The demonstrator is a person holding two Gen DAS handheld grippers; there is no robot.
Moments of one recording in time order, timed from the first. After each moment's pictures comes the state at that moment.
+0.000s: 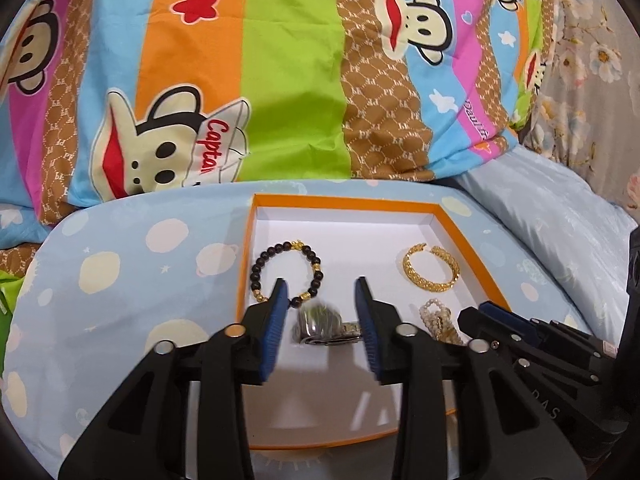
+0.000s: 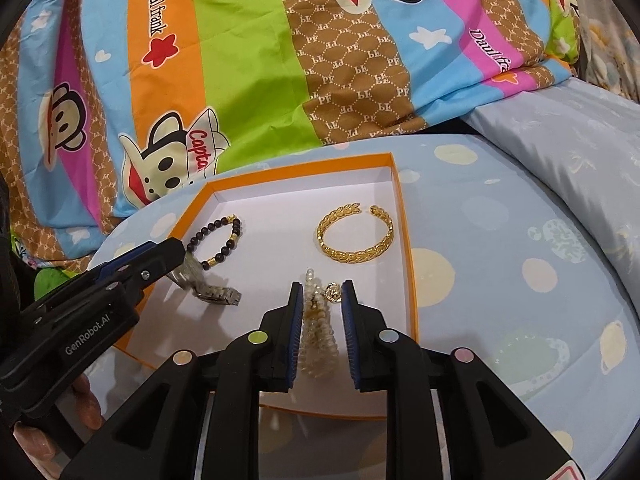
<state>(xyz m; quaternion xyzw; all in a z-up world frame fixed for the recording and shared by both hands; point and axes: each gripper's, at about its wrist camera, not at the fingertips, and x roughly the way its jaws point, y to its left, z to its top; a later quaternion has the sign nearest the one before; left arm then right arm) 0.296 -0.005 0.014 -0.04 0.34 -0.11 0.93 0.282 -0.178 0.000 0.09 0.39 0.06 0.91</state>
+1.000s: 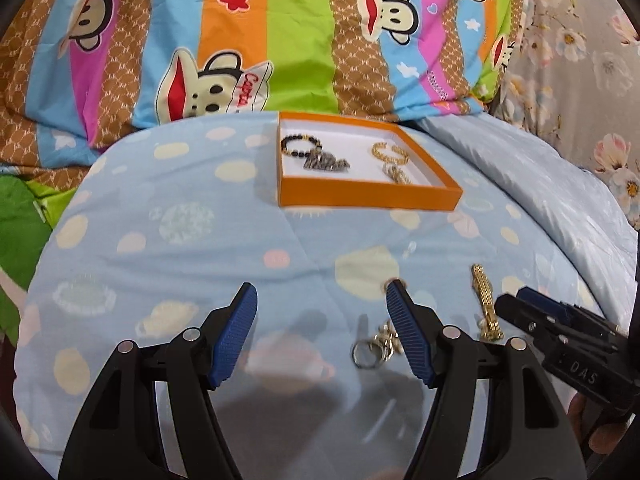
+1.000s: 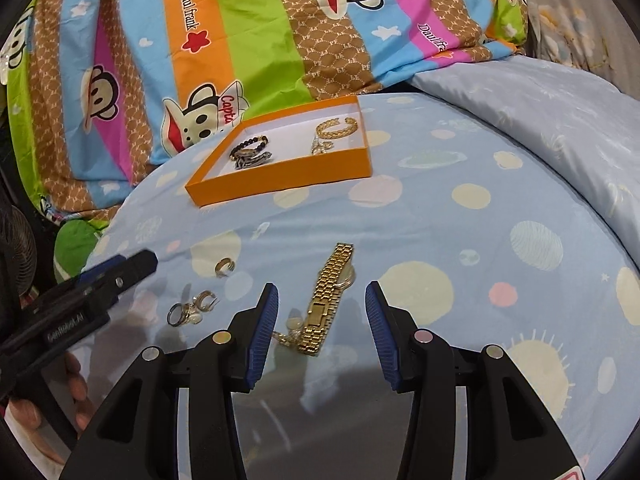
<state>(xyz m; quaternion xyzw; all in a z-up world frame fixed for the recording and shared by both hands) 0.113 0.037 -0.002 -0.03 0.37 -0.13 0.92 0.087 -0.172 0.002 0.09 0.40 0.03 0.91</state>
